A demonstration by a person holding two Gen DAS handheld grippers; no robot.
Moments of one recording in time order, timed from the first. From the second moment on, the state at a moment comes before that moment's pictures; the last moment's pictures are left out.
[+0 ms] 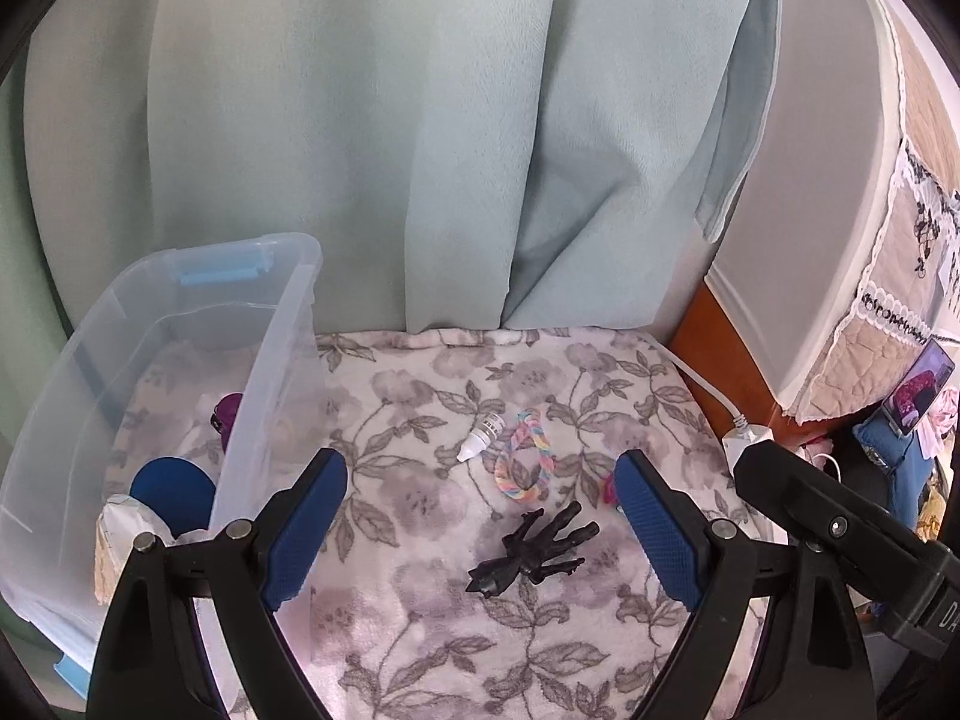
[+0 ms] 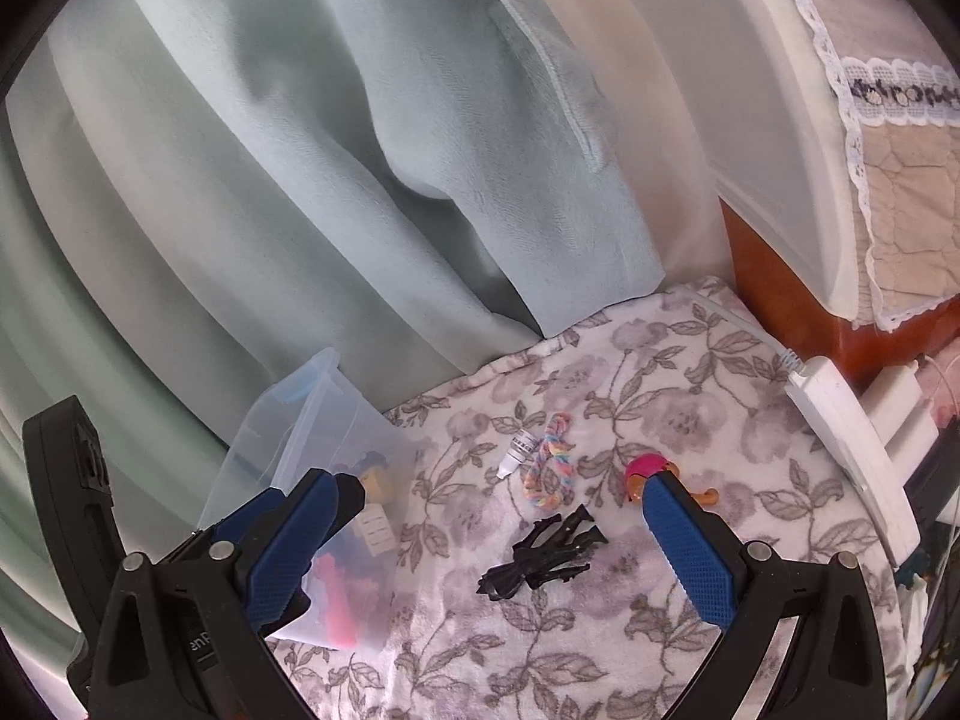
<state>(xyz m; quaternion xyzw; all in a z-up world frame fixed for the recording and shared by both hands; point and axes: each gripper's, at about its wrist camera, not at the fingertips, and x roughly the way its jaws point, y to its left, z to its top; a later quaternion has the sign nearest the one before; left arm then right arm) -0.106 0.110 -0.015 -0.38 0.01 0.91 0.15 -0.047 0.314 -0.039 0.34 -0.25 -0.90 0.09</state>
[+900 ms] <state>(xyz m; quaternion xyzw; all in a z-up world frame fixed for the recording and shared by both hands) -0.125 0.134 -0.112 -0.48 0.07 0.86 0.15 -0.068 0.343 -0.143 0.44 -0.25 -0.86 0.04</state>
